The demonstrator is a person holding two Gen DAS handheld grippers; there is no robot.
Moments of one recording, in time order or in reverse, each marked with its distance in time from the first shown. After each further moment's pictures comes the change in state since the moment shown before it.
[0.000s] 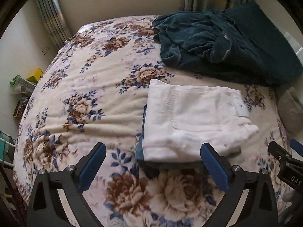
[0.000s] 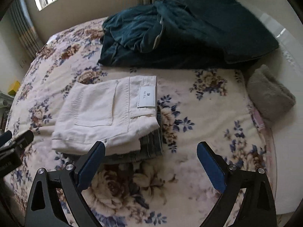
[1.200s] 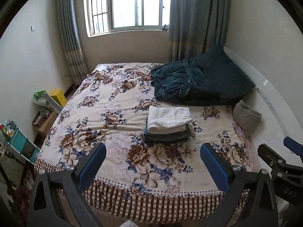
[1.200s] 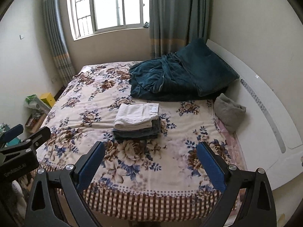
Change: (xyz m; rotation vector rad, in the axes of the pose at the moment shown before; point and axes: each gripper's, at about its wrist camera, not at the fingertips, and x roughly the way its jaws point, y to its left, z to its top) left arm -0.432 0.015 -0.175 0.002 -0.301 -0.032; right arm -0.549 -0.028 -0.223 -0.066 -0.296 0.077
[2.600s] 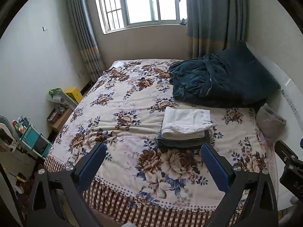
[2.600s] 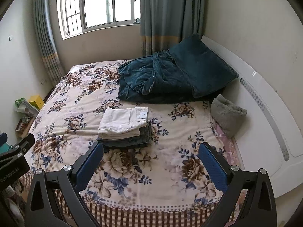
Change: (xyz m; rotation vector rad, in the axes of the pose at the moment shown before) left arm 0.084 -0.029 0.024 -0.029 0.028 0.177; right arm 0.138 -0.042 0.052 0.013 0.023 -0.051
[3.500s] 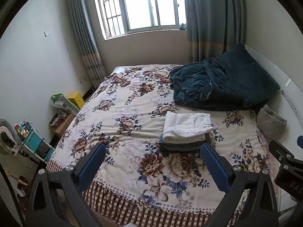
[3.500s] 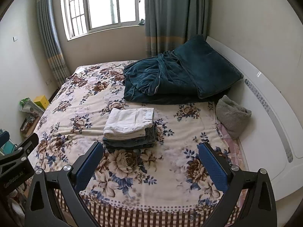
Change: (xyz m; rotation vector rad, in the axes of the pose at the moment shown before) left arm -0.011 -0.005 0.001 0.015 -0.038 0.012; right arm -0.001 0.009 -0.010 0.002 -0.011 0.038
